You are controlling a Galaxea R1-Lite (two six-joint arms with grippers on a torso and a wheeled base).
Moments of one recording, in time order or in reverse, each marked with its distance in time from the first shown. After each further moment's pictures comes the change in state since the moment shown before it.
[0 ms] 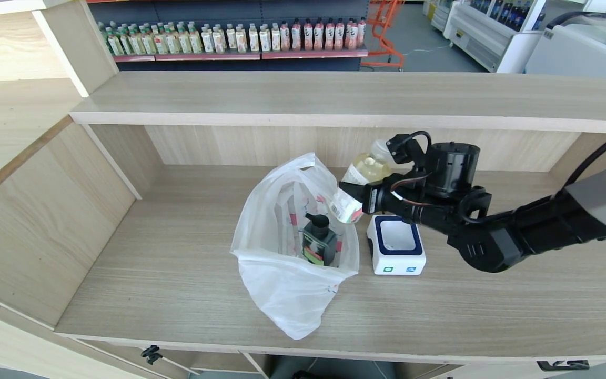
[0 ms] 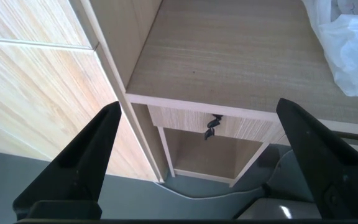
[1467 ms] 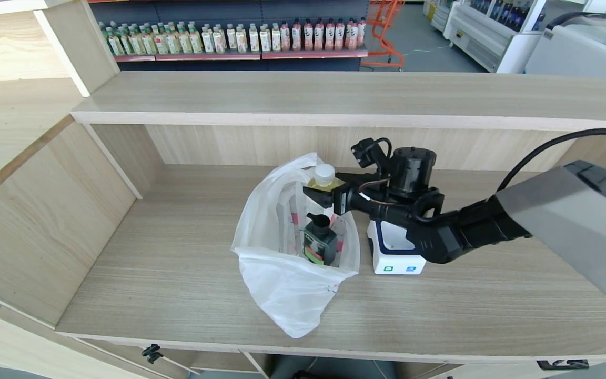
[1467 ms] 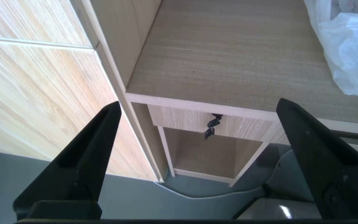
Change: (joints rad) left arm 0.000 0.000 0.000 0.000 0.000 0.000; right arm 0.035 0.167 -0.217 0.000 0.099 -0.064
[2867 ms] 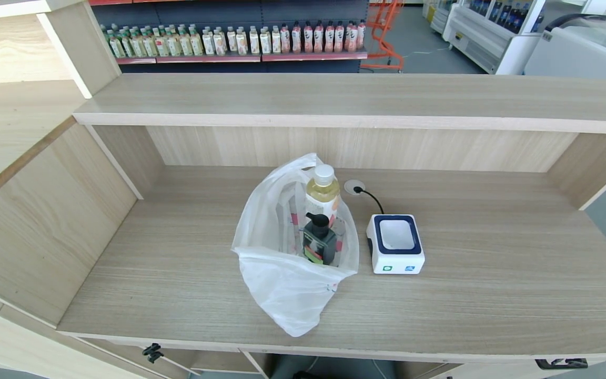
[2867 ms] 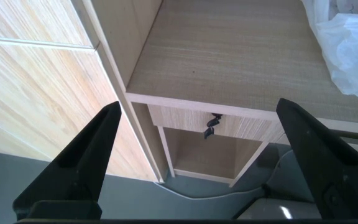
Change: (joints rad) left arm 0.000 0.000 0.000 0.000 0.000 0.000; right arm -0.421 -1.868 1.252 0.699 -0.107 -0.004
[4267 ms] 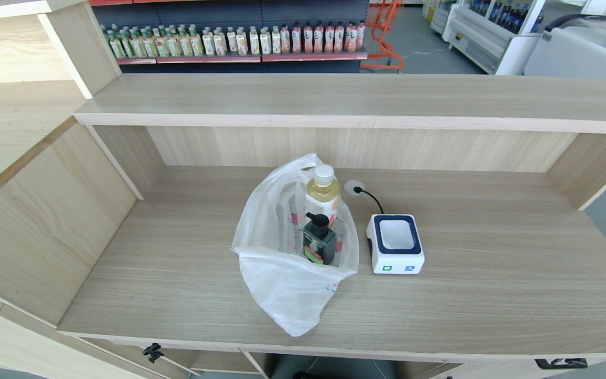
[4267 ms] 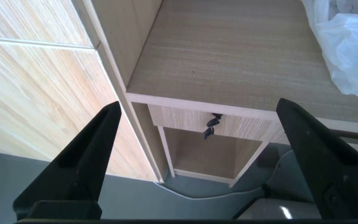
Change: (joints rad) left arm 0.000 0.000 0.000 0.000 0.000 0.000; right arm -0.066 -0.371 0.089 0.150 -0.254 0.019
